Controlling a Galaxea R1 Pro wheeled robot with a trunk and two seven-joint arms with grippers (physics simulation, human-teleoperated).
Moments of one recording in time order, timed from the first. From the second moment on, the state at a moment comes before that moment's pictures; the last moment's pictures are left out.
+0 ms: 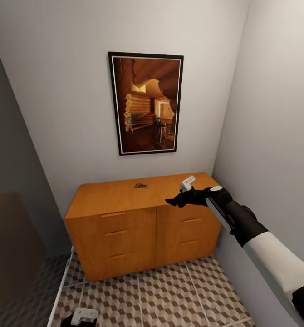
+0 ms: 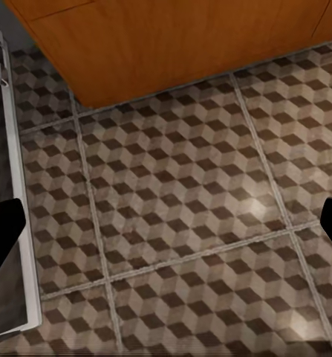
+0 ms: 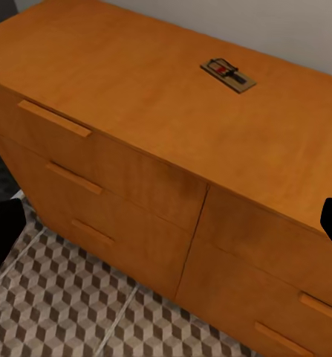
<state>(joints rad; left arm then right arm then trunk) -0.48 0.04 -0.57 0.08 0.47 -0.39 0.01 -0.94 -0.19 0.49 -1.03 -0.21 0.61 0.49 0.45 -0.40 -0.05</state>
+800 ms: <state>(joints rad) -0.48 0.04 -0.57 0.08 0.47 -0.39 0.01 -0.94 -0.19 0.49 -1.03 -0.21 0.61 0.48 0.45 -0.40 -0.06</state>
